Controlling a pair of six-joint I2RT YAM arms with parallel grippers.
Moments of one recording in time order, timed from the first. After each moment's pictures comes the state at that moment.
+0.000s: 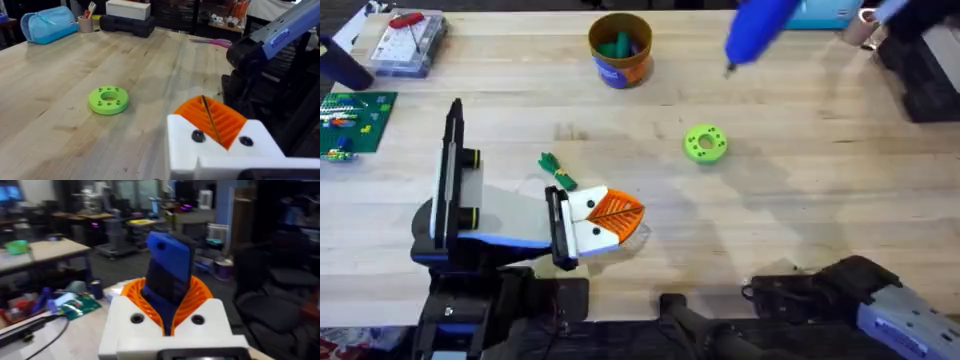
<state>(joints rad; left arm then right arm) -0.02 0.00 0.01 -0.15 1.31 0.02 0.35 0.79 0.94 0.05 -0.40 0.11</state>
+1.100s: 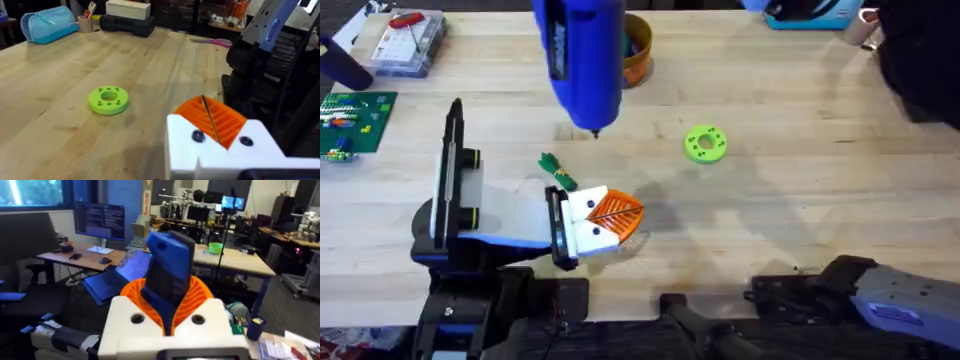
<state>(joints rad) -0.02 0.00 0.01 -0.15 1.31 0.02 0.64 1.27 1.20 0.61 -1.12 0.36</state>
